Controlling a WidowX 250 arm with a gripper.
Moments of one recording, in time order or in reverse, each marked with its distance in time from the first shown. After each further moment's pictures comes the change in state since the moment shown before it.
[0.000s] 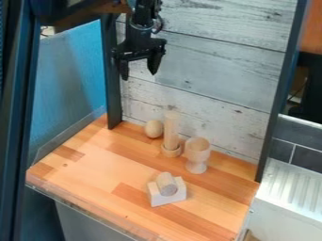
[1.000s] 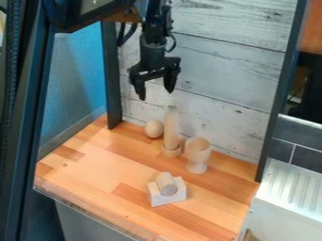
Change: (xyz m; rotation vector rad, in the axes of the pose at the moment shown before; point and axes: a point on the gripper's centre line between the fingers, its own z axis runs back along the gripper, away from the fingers) arm -0.038 -0.021 -0.019 -0.050 0.148 0.004
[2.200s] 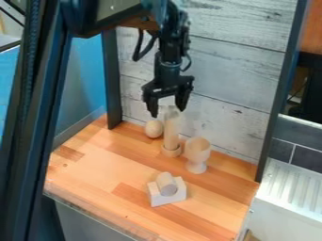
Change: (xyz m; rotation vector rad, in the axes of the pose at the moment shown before) arm -0.033 -0.009 -0.029 0.057 0.025 -0.018
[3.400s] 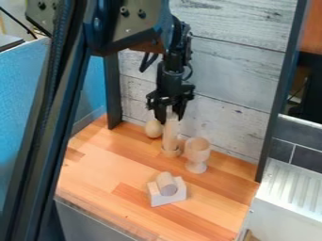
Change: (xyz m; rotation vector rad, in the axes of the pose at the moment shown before) arm -0.002 -0.008 -0.020 0.030 0.073 0.060
